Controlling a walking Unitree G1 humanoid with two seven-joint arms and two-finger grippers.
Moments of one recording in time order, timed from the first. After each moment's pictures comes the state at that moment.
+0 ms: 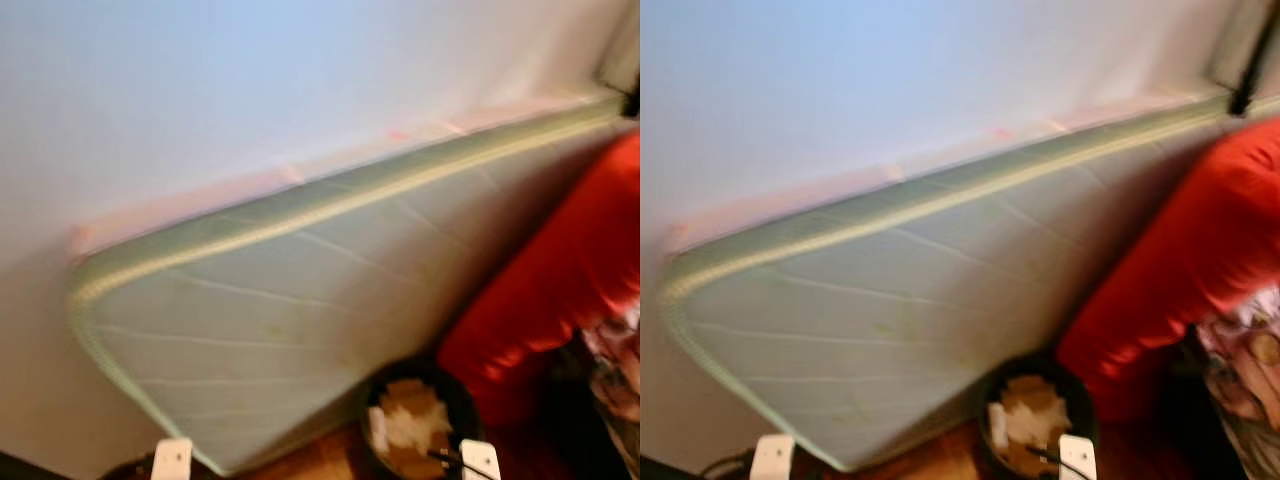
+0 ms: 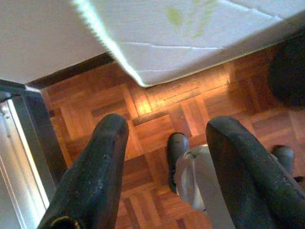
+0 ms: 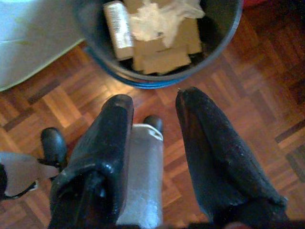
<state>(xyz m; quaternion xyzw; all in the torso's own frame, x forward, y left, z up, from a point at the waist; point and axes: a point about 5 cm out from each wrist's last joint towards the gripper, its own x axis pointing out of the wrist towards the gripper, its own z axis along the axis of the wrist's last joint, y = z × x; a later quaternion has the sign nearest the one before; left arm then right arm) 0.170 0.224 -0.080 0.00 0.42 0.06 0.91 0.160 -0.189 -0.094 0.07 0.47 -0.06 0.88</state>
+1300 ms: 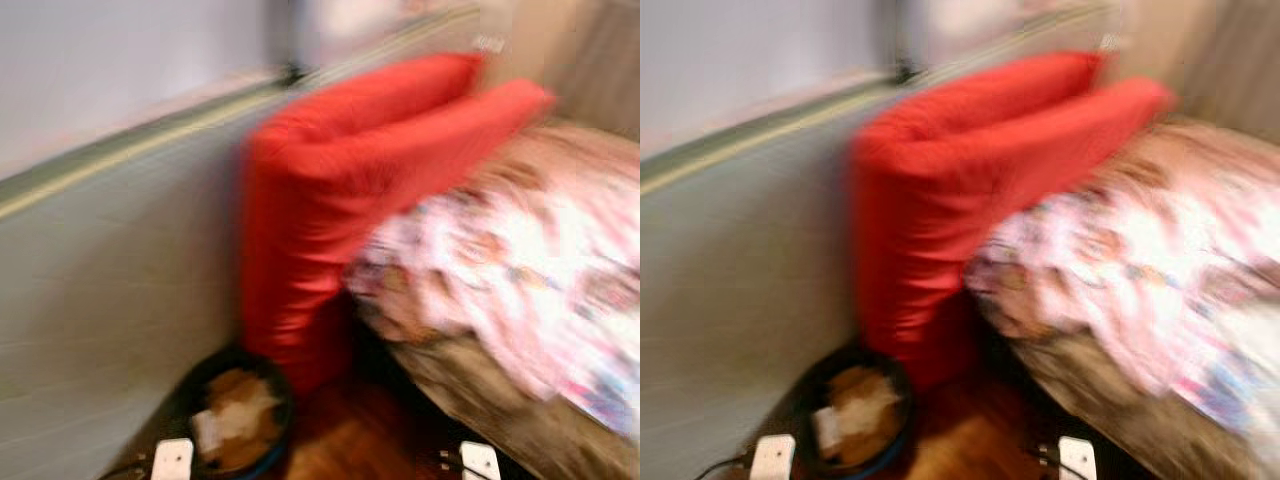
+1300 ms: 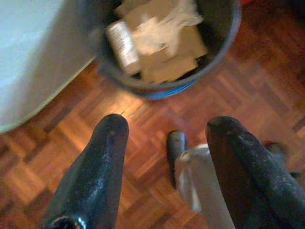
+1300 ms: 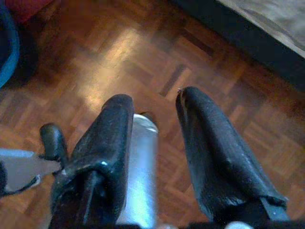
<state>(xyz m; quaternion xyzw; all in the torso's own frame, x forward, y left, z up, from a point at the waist) 0.171 0.225 -0.080 0.00 0.42 0.06 0.91 0.159 -0.187 -0.095 0.07 0.47 -0.06 0.88</state>
